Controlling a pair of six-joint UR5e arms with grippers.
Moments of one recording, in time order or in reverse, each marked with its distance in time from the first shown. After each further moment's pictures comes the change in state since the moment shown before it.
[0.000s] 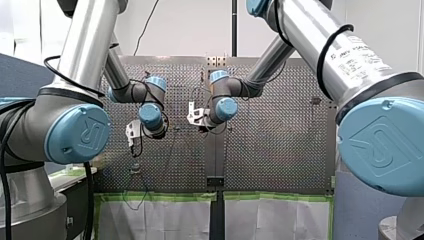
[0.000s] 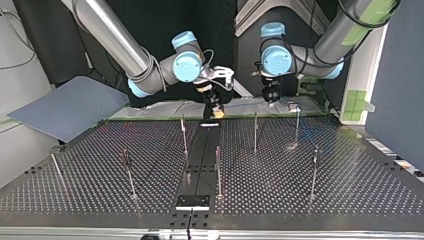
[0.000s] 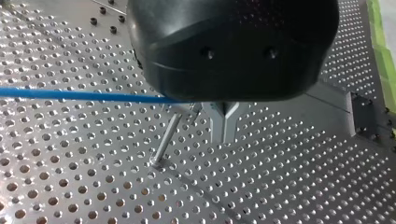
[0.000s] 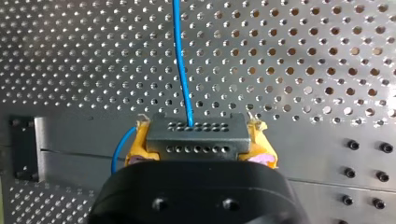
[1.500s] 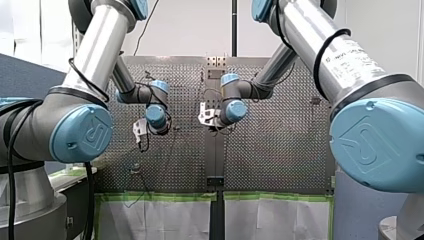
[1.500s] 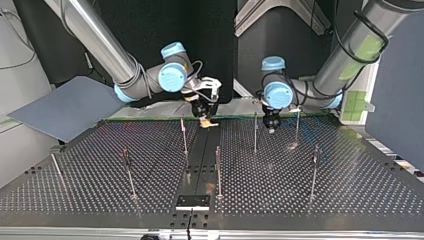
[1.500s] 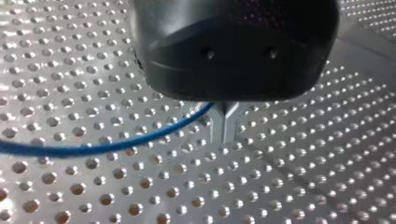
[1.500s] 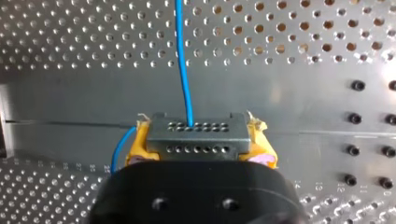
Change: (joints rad) left arm 0.061 -0.159 0.263 -0.056 0.058 0.001; right arm -0.085 0.009 -0.001 -0.042 -0.036 0.010
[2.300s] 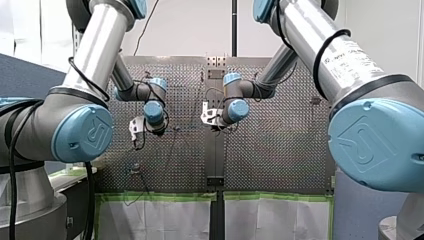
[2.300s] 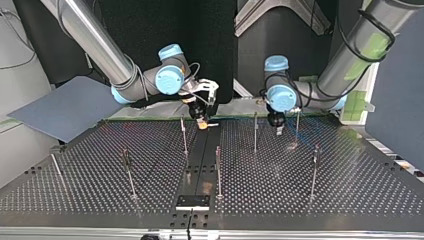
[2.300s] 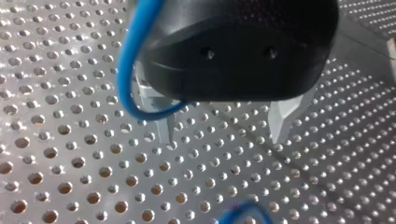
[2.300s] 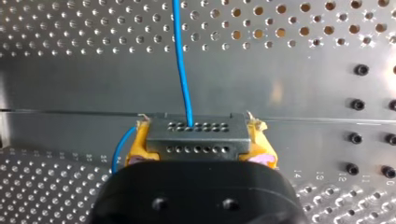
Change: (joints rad) left arm 0.016 0.020 0.004 -0.104 -0.026 0.032; right arm -0.015 -0.001 -0.007 0.017 -0.004 -0.003
